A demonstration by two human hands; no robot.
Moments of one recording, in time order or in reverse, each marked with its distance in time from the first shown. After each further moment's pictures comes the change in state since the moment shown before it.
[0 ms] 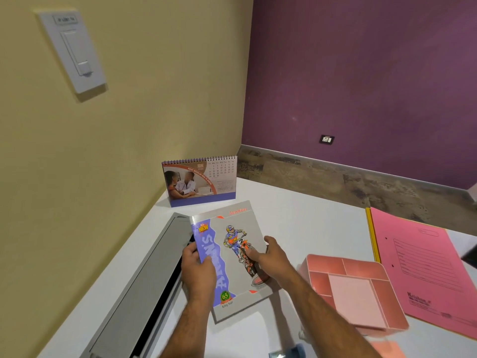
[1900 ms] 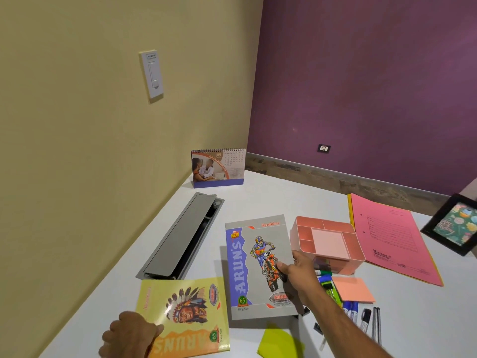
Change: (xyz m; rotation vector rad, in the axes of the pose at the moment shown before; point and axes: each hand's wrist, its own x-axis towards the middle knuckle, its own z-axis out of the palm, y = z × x) left_hand -0.113 -0.082 -0.268 1.213 0.191 -0.432; right_hand -0.204 0.073 -0.013 0.281 0.145 -0.059
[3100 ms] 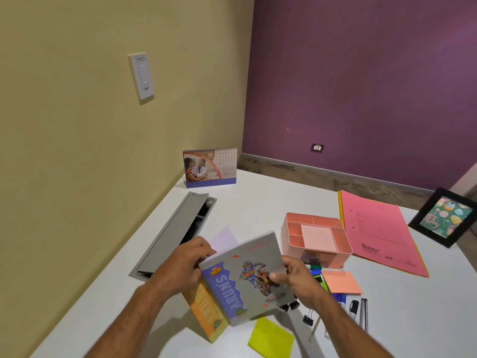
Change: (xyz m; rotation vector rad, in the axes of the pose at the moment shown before) left_hand -0.099 0.086 -0.083 -0.267 -0.052 1.511; right_hand -0.021 0.015 -0.037 0.033 -0.418 -0.129
